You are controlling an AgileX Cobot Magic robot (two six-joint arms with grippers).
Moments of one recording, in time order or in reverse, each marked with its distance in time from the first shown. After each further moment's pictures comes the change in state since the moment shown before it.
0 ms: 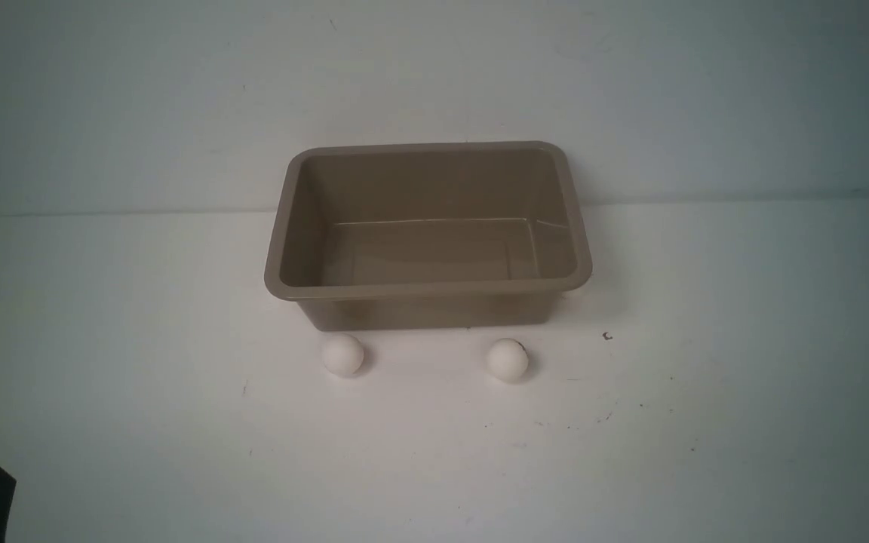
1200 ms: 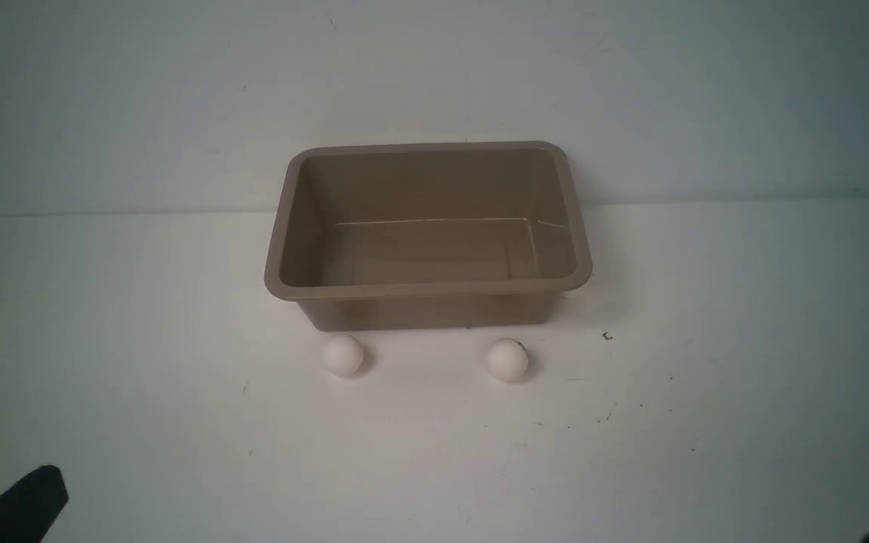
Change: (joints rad) right arm 0.000 0.324 0.000 0.413 0.162 -0.461; left arm 0.000 0.176 -0.484 -0.237 0.602 0.531
